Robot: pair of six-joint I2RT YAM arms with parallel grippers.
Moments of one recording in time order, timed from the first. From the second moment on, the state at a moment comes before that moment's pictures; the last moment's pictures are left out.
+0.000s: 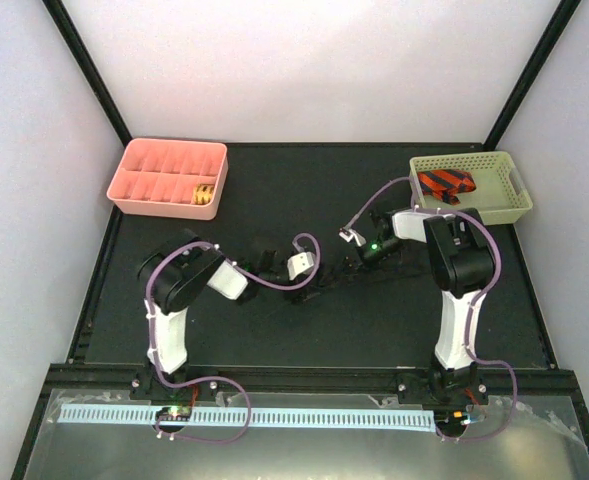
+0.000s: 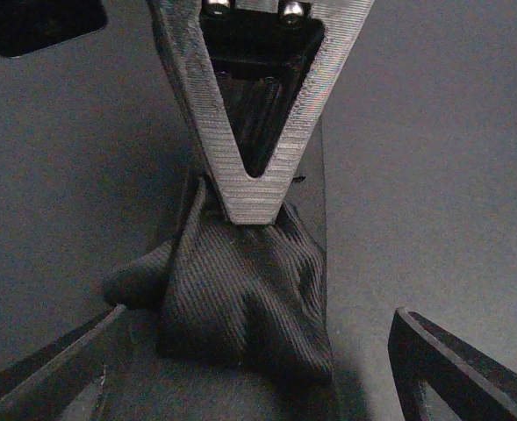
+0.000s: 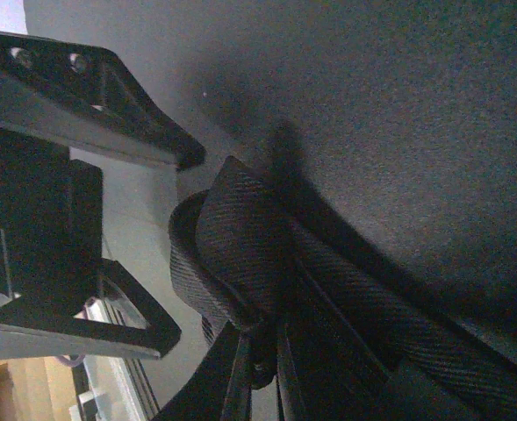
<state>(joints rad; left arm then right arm) -0.64 1.92 0.64 0.71 0.64 0.26 0.29 2.03 1.15 -0.70 -0.92 -0.11</state>
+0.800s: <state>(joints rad) -0.70 2.06 0.77 0.77 0.58 0.31 0.27 2.08 1.17 -0.77 -0.94 -0.13</state>
